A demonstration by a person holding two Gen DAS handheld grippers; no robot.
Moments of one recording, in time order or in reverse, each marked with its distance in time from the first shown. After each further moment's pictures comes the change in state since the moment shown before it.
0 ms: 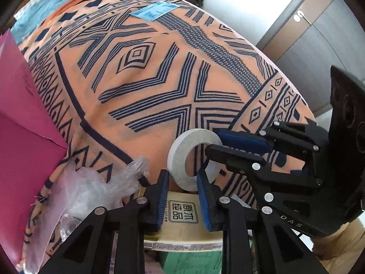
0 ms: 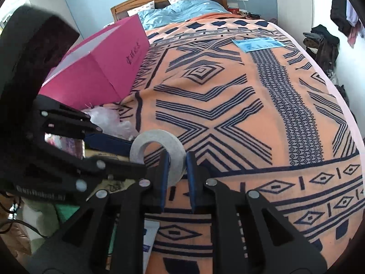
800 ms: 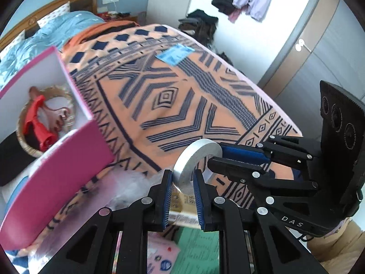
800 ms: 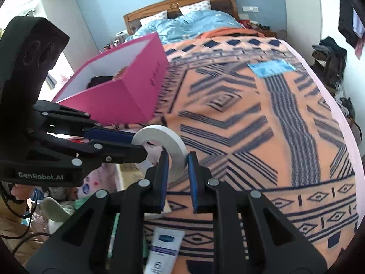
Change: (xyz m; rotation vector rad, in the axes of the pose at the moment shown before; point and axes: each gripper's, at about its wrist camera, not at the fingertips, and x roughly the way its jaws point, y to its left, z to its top) left arm -0.074 0.007 -0.016 -0.051 -0.222 0.059; right arm -0.029 0.030 0.026 -0.057 -0.074 0.074
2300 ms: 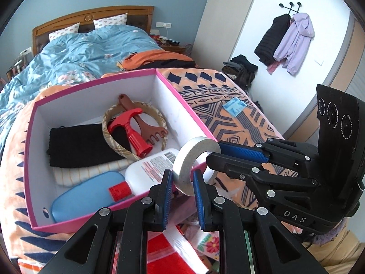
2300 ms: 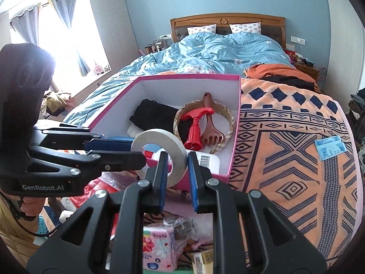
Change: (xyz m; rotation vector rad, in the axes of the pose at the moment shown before) left arm -0.096 0.102 -0.019 -0.217 -0.236 0.123; right arm 0.036 0.110 0.096 -0.212 -0.048 0.152
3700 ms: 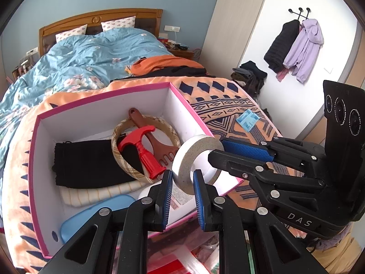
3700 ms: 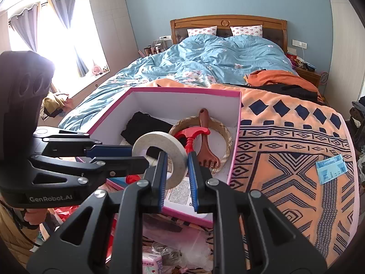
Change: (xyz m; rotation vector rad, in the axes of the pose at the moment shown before) left arm 0.014 0.019 0.032 -0.023 -0.025 0.040; right arm 0.021 -0.009 0.038 -0.020 -0.002 -0.010
